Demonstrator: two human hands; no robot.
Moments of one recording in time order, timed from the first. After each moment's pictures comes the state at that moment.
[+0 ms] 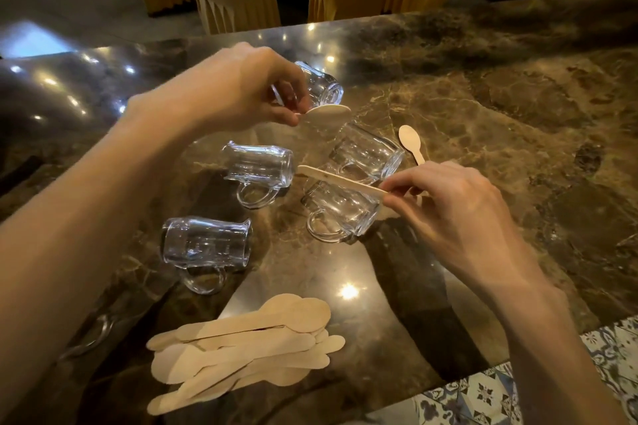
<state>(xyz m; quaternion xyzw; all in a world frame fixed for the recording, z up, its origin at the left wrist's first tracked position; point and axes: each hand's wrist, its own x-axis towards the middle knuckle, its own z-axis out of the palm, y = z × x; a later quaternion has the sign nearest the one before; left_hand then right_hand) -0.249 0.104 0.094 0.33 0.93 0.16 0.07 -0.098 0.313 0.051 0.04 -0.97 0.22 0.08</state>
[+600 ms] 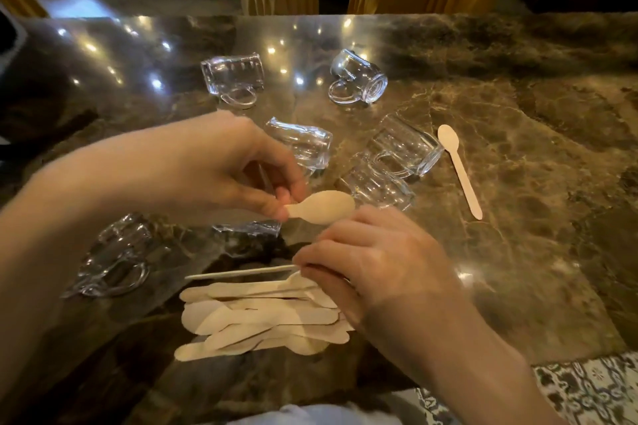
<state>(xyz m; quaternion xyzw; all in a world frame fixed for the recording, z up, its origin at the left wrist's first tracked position) -0.159 0.035 0.095 0.34 0.88 0.21 0.23 -0.061 0.226 0.058 0.28 -0.94 0.19 0.07</state>
